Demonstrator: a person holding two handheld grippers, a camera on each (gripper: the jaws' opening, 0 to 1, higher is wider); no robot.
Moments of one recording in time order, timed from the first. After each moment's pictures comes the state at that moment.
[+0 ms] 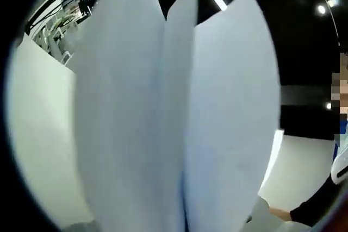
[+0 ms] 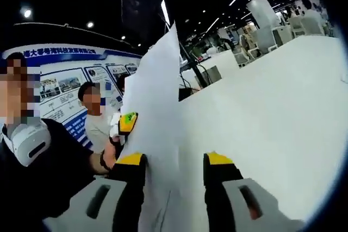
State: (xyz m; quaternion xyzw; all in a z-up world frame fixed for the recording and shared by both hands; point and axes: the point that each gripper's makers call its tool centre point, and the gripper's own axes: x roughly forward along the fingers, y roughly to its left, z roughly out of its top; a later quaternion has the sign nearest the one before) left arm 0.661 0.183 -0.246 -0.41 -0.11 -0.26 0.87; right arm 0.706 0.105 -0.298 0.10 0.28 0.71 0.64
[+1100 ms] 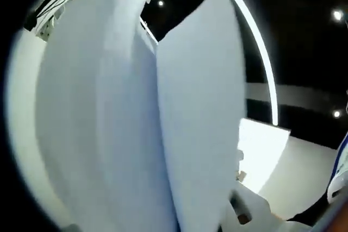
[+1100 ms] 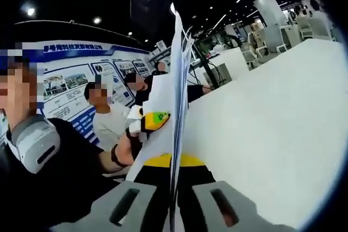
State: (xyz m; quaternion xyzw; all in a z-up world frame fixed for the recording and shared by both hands) left arm 0.685 0.189 -0.246 -0.43 -0.05 -0.24 0.87; right arm 0.675 0.105 -0.269 0.08 0.29 0.73 0.62
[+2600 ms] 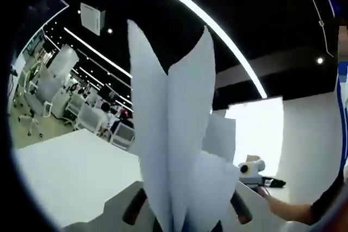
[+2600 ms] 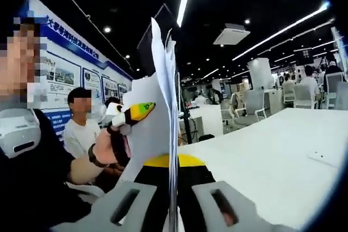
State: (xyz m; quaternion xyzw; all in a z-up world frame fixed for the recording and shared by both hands) left arm 0.697 0.188 -0.120 -0.23 -0.15 -0.27 0.92; right arm 0.713 0.078 -0.188 0.05 0.06 0.65 0.75
